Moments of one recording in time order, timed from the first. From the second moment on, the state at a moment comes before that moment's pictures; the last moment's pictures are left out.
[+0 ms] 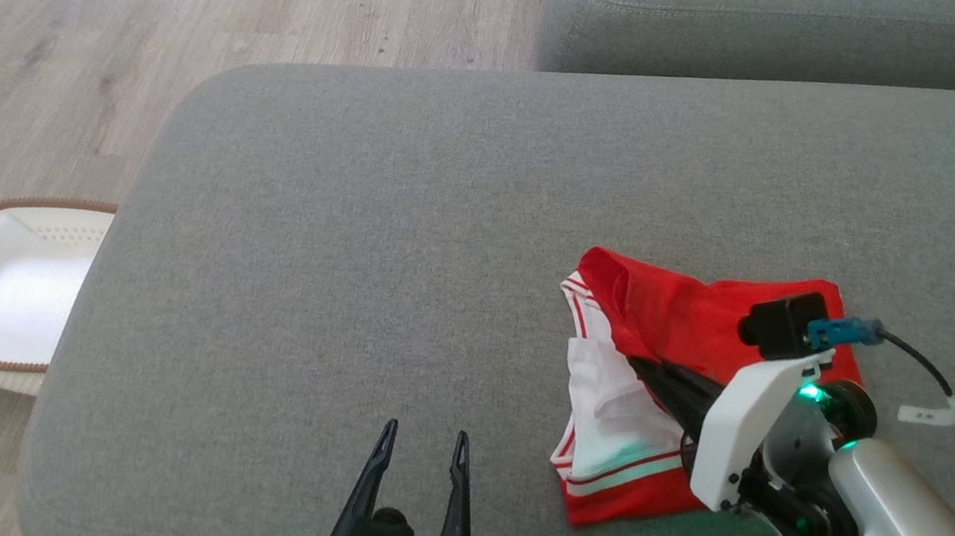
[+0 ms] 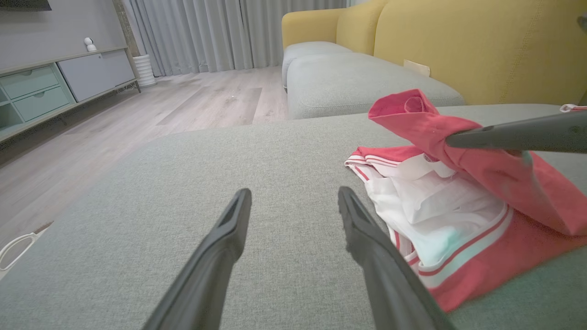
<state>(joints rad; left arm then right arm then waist) 0.08 0.11 -0.57 0.13 -0.05 0.24 -0.25 -0.09 -0.07 0.29 0.17 0.48 0.13 0.45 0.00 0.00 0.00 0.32</state>
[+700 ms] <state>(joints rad) 0.11 0.11 -0.53 0.12 -0.04 0.25 -0.25 -0.04 -0.14 0.13 0.17 0.55 0.13 0.13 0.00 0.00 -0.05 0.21</state>
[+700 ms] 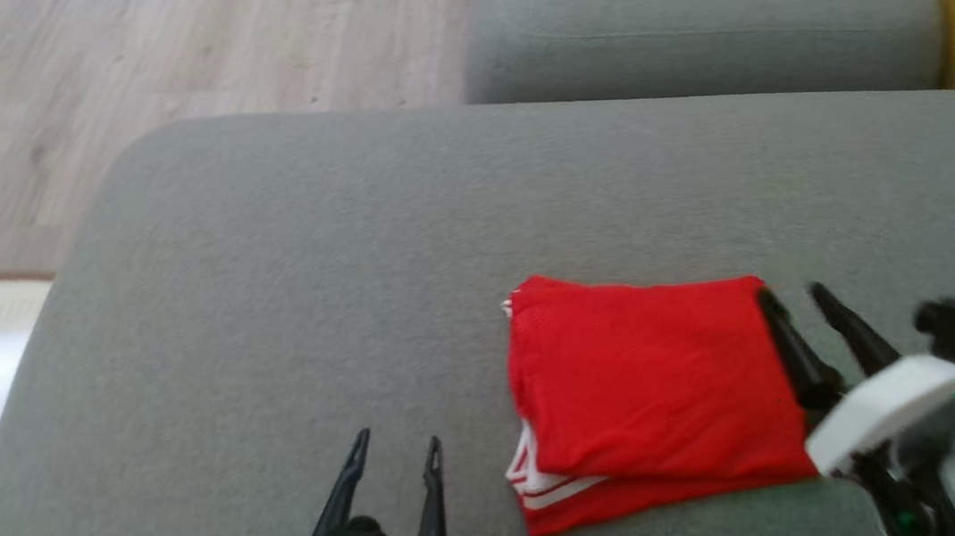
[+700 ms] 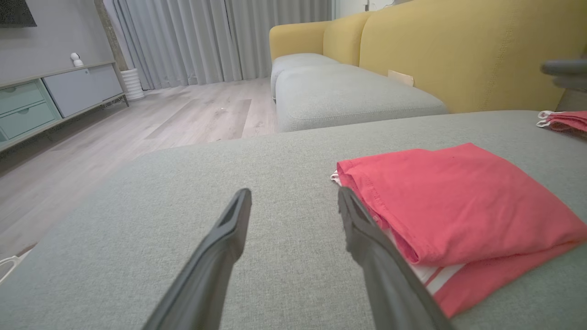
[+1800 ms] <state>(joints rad) 0.31 0.11 -0.31 0.03 -0.10 0.22 -0.25 0.18 -0.18 0.18 0.29 0.30 0.13 -0.25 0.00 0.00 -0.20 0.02</state>
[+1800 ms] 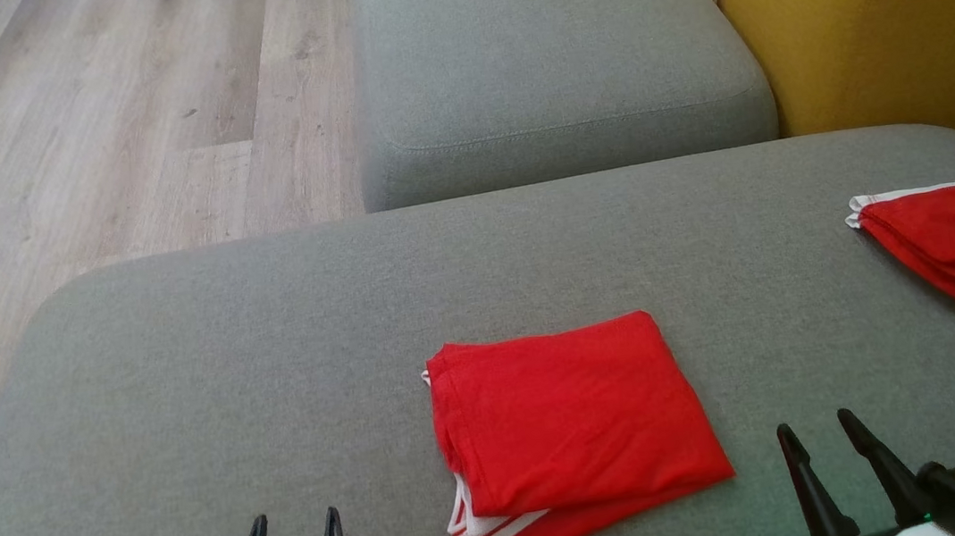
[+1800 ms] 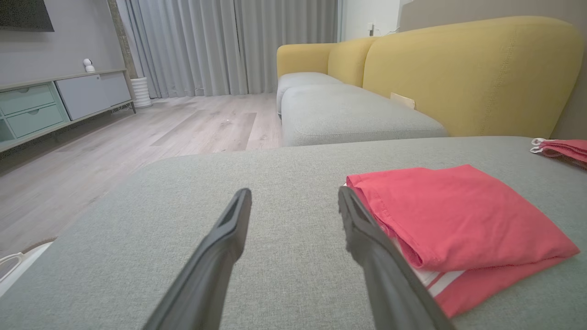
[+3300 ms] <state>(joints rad) 0.27 0.08 -0.33 0.04 -0.04 0.18 -0.25 0.06 -0.19 0.20 0.38 0.35 0.13 -0.24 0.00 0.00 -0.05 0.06</state>
